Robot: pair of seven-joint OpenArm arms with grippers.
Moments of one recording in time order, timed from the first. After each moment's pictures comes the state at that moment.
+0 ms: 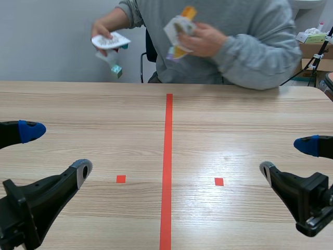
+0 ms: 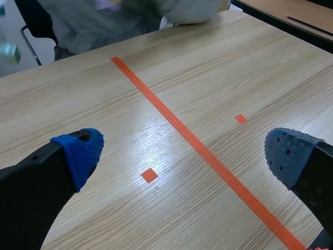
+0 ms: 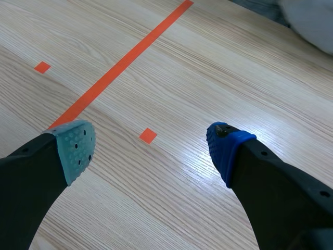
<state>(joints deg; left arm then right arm) 48.0 -32.6 -8.0 119.6 -21.8 -26.5 -8.3 -45.8 30.8 12.7 115.3 17.0 24.8 1.6</state>
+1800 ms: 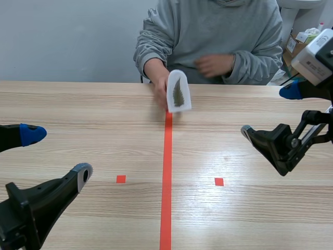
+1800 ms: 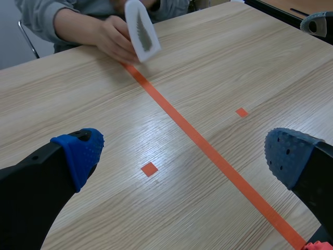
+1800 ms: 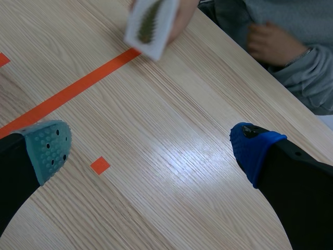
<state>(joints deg) 48.0 -32.4 -8.0 119.6 -21.6 -26.5 -6.7 -22.0 41.3 2.5 111.7 18.8 25.5 -12.9</state>
